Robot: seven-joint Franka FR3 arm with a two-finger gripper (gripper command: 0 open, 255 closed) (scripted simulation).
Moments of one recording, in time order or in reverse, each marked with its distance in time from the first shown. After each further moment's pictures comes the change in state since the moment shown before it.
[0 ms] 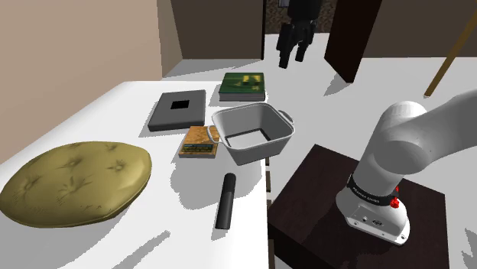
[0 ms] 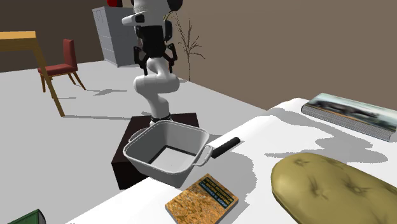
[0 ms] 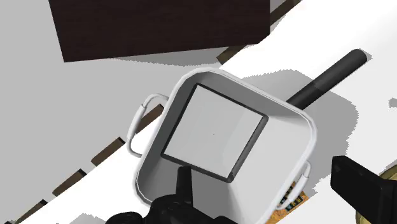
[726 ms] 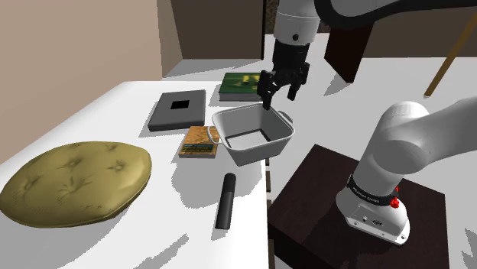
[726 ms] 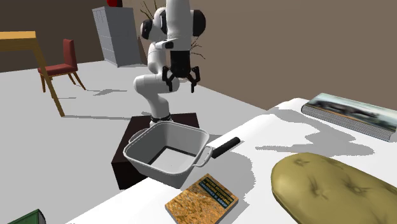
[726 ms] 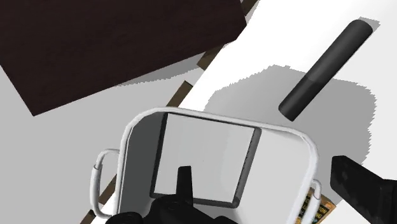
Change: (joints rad) arm -0.024 -0.091 0.270 -0.230 0.128 0.183 0.383
